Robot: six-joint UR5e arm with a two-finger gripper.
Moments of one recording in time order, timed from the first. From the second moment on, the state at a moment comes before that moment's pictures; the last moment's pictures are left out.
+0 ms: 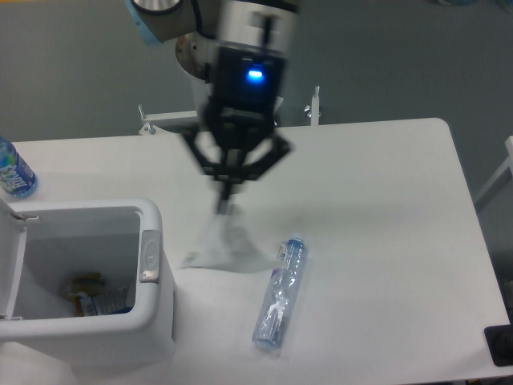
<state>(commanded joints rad) 2.26 -1.69 -1.42 -0.89 1.08 0.10</state>
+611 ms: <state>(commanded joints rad) 2.17 -1.72 -1.42 -0.89 1.09 0.08</state>
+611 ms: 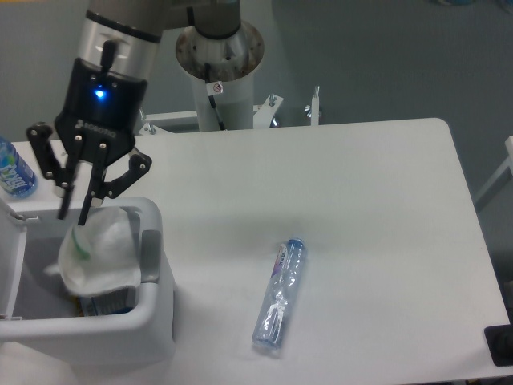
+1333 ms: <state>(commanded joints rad) 2.48 -1.85 -1.42 -0.85 1.14 0.16</state>
